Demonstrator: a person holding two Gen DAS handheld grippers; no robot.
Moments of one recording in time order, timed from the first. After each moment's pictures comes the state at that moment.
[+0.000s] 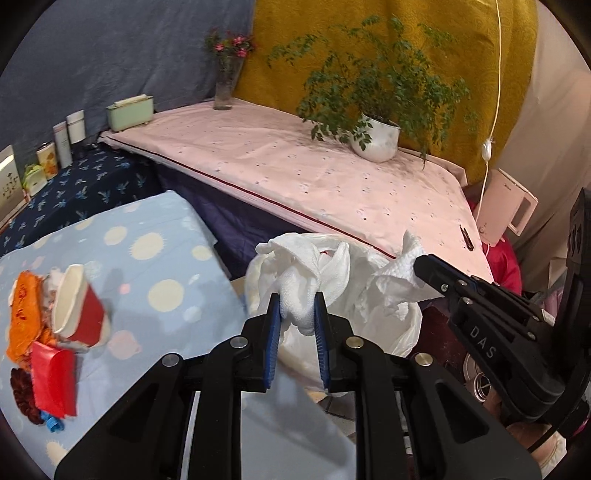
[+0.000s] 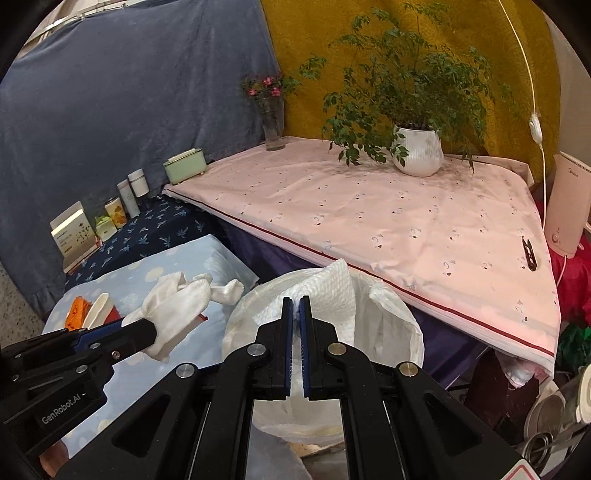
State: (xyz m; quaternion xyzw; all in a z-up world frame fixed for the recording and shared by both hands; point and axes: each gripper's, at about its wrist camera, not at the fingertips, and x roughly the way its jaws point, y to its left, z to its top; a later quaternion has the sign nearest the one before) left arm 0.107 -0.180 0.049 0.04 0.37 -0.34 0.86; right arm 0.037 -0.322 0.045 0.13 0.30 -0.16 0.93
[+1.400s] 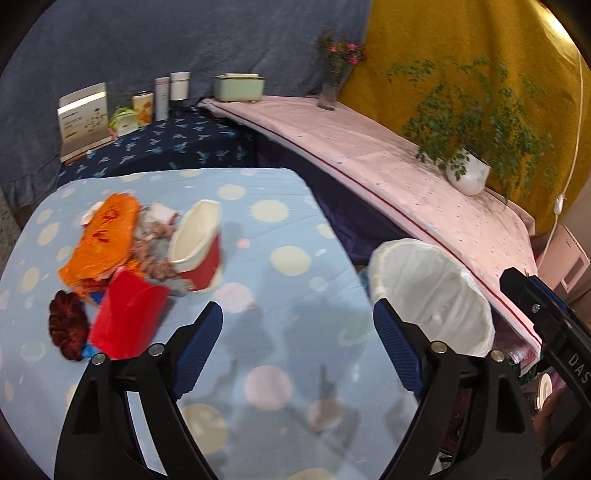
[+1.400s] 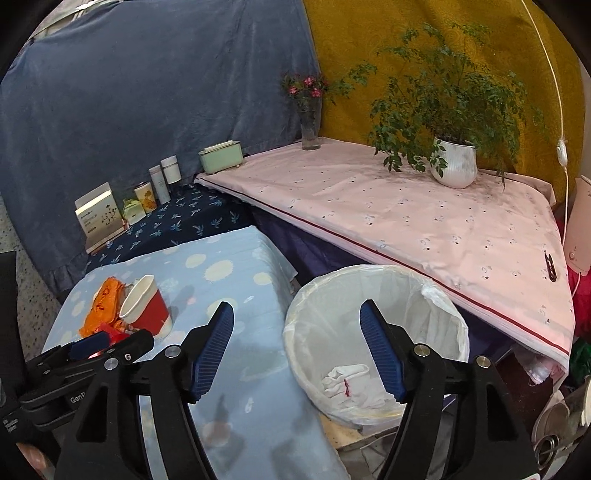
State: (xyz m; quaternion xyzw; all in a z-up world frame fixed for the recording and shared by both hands) left arm 0.119 -0.051 0.024 -0.04 0.39 -0.18 0.90; right arm 0.043 -0.240 0.053 0.10 0.29 -0.11 0.94
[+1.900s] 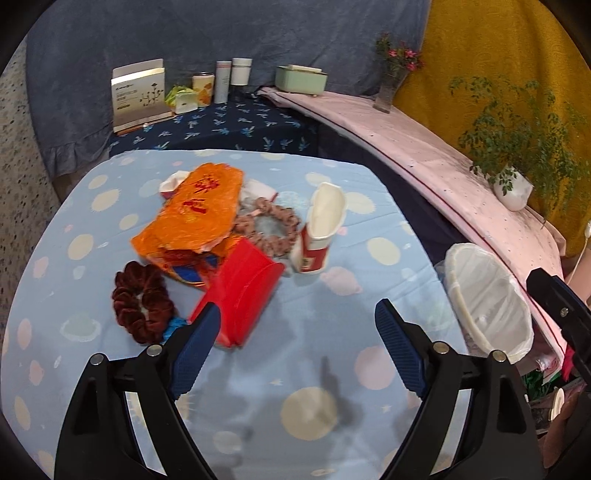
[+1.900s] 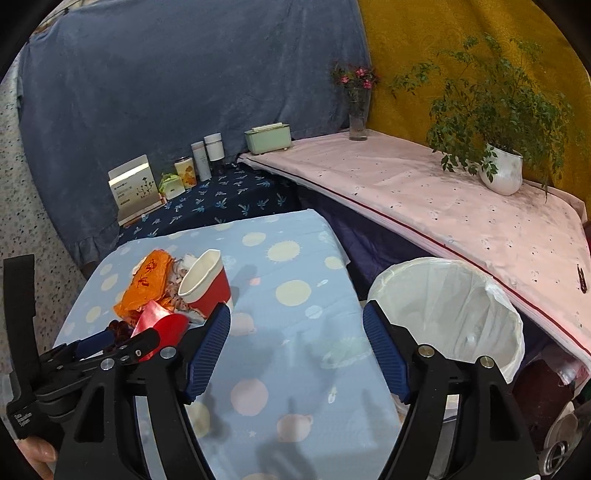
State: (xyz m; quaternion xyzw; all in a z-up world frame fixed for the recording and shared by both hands) left arm 0.125 0.043 0.002 -0.06 0.40 -0.10 0.91; right arm 0.064 -0.152 0.045 0.07 0.31 -0.05 0.95
